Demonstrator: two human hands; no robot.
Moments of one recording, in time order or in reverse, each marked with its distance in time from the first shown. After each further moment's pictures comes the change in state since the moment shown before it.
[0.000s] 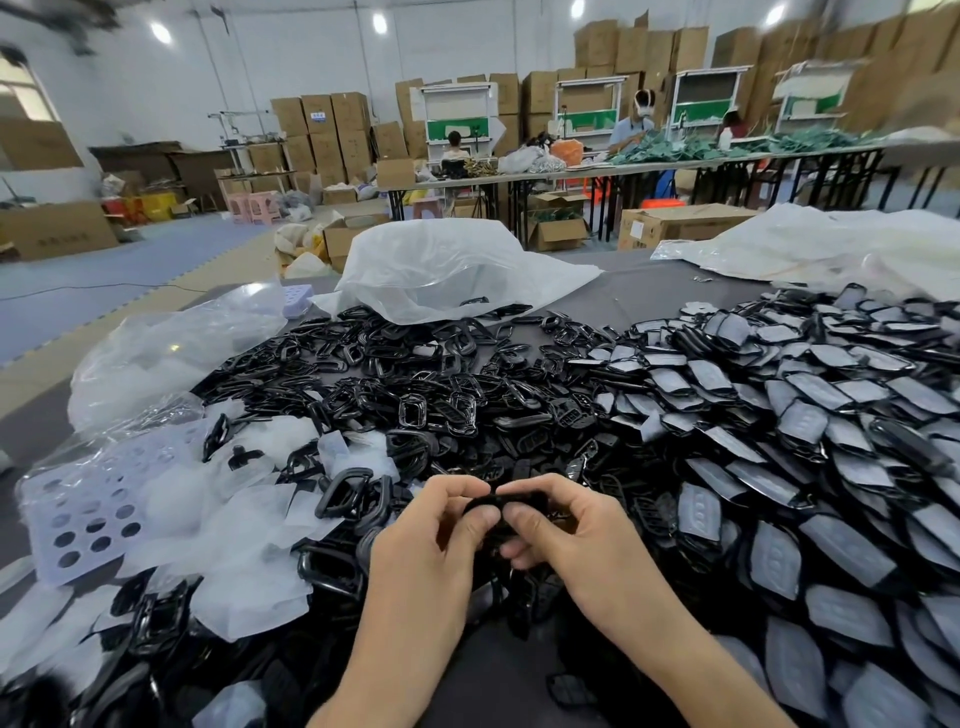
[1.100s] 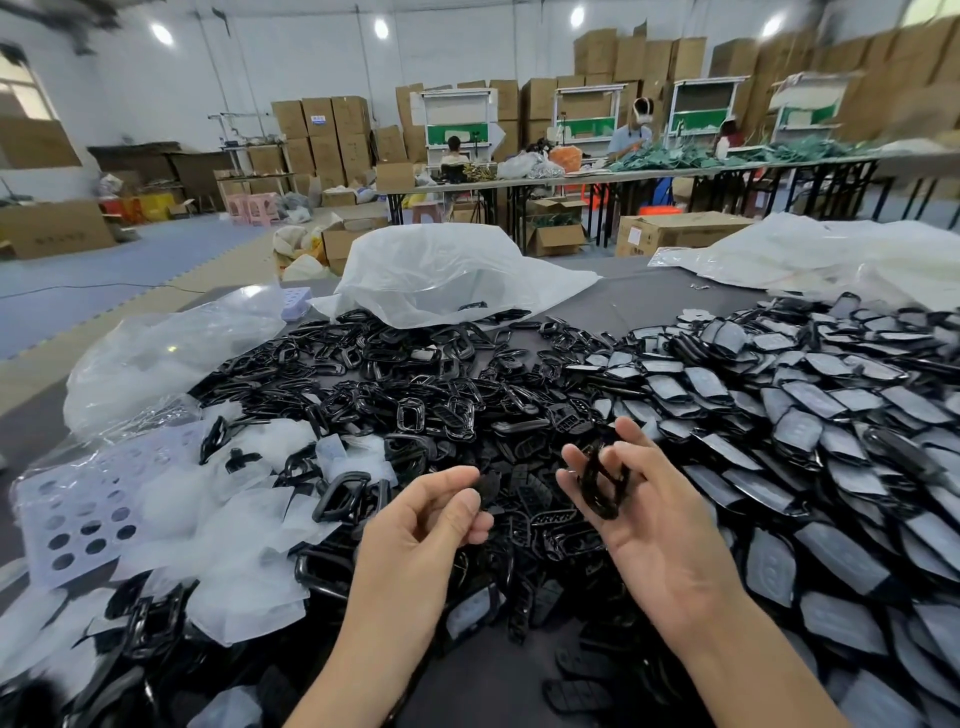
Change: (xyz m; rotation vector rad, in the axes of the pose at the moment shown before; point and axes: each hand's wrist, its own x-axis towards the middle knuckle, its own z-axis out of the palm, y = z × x) left_hand 0.006 0.005 -0.007 -0.535 -0.075 -0.233; right_hand 0.012 -0.010 -0.038 0.891 0.222 0.061
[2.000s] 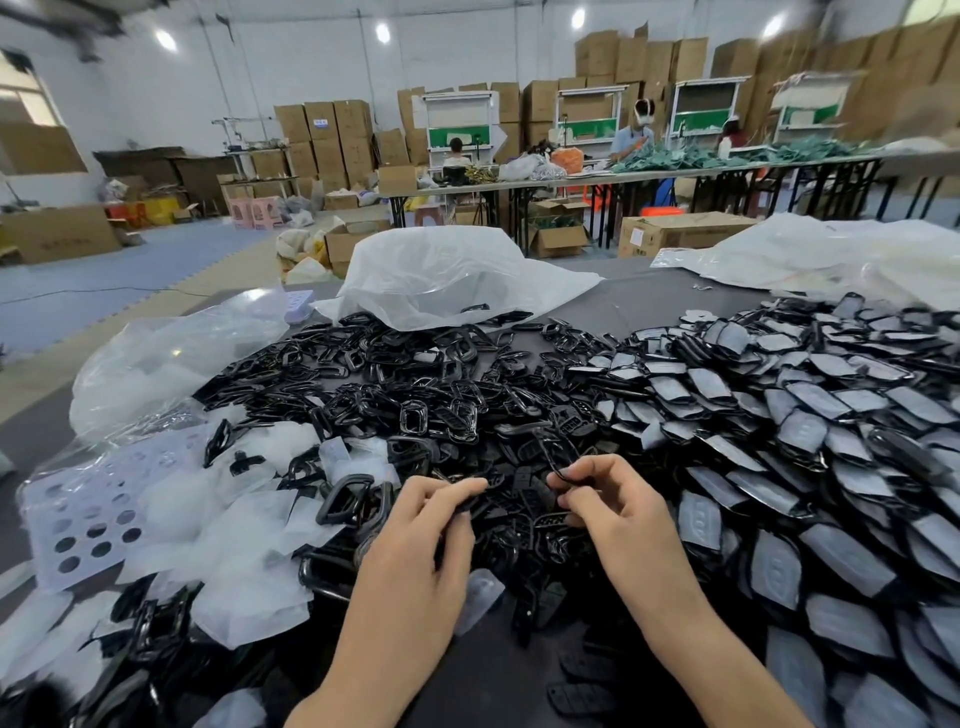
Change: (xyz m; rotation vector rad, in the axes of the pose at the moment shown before) left_hand 0.000 -0.013 -0.014 0.828 -0.054 0.452; right_hand -0.007 0.022 0.002 -0.909 0.054 -0.160
